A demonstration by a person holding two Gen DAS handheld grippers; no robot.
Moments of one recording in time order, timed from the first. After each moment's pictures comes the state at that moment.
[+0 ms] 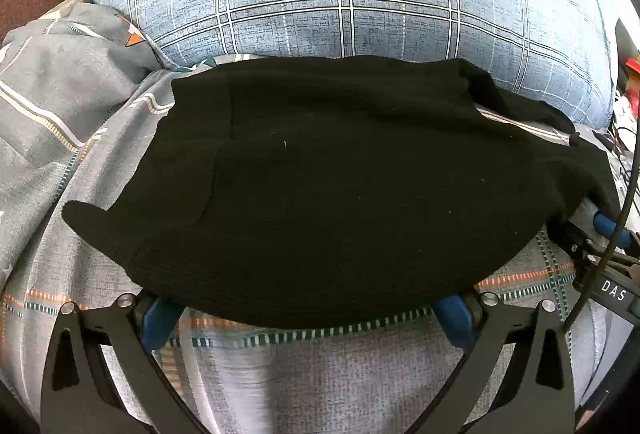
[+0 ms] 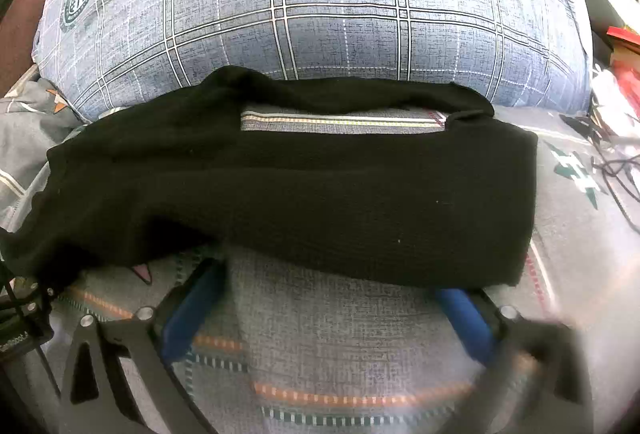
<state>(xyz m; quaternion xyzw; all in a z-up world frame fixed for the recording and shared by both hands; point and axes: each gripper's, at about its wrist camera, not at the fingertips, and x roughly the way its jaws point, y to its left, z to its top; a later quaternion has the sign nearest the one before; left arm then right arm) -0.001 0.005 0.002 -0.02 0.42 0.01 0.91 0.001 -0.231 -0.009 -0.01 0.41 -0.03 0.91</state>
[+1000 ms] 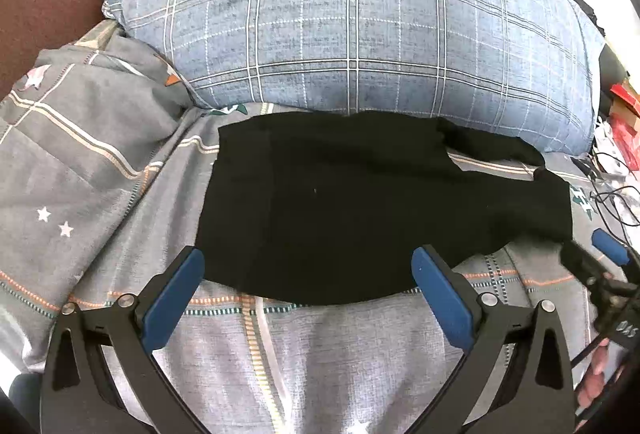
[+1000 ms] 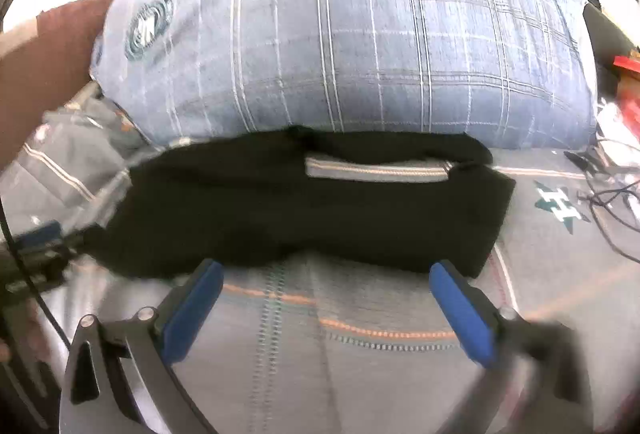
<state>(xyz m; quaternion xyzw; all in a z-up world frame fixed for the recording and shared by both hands) -0.040 0.027 0.073 -0.05 0.39 0.01 0.92 -0.059 -0.221 0.070 0.01 0.36 0.05 0.93</state>
